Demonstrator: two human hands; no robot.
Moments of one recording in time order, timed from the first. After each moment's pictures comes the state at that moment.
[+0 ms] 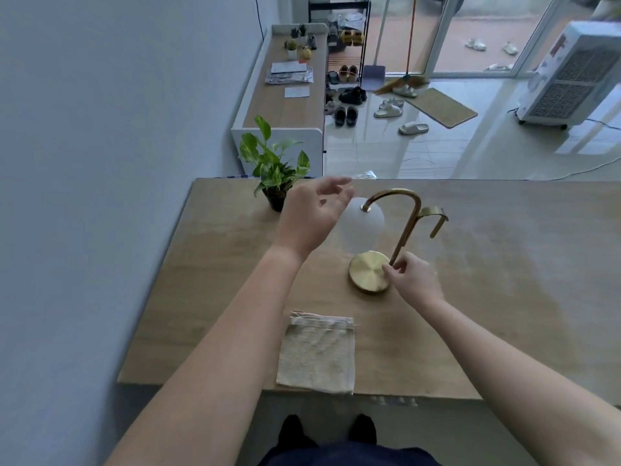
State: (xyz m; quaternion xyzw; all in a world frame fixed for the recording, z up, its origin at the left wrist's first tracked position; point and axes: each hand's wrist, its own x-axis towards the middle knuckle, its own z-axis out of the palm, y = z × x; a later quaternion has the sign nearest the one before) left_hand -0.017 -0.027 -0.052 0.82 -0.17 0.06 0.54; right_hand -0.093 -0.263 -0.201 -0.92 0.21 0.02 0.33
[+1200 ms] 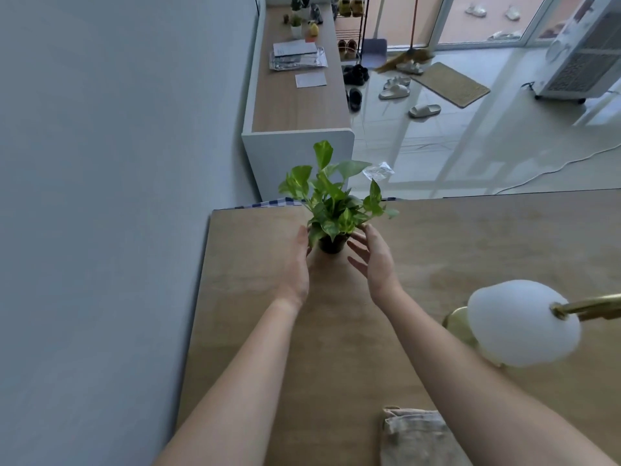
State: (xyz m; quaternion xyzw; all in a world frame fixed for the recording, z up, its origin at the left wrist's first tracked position) left_hand 0.172 0.112 -0.208 0.67 0.09 -0.20 0.71; right_hand 0.153 -0.040 -0.220 -0.57 0.28 -0.01 0.77
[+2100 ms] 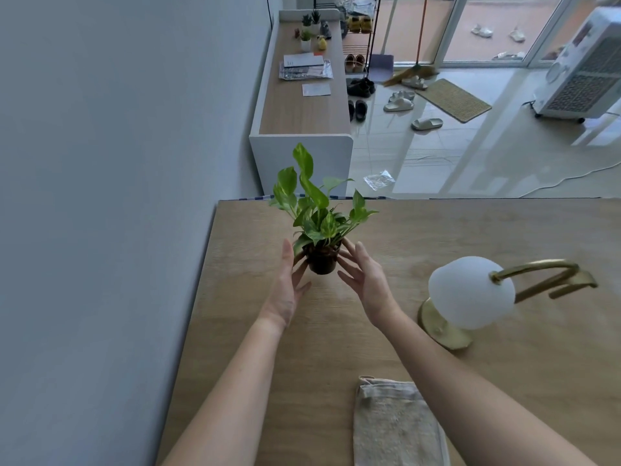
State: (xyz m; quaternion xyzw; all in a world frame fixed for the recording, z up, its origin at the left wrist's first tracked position) left_hand 0.088 0.130 -0.176 0.60 0.11 -0.21 0.77; right_hand 0.066 -0.041 -0.199 -0.60 0.18 0.05 0.78
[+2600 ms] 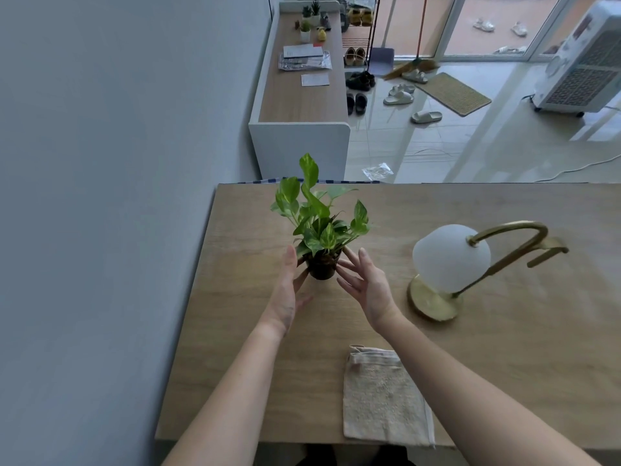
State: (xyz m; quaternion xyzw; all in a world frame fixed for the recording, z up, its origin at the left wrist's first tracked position) left_hand 0.019 0.127 -0.183 0.62 0.11 -0.21 0.75; right_hand 0.002 -0.049 -0.210 -0.56 0.22 0.06 0.80
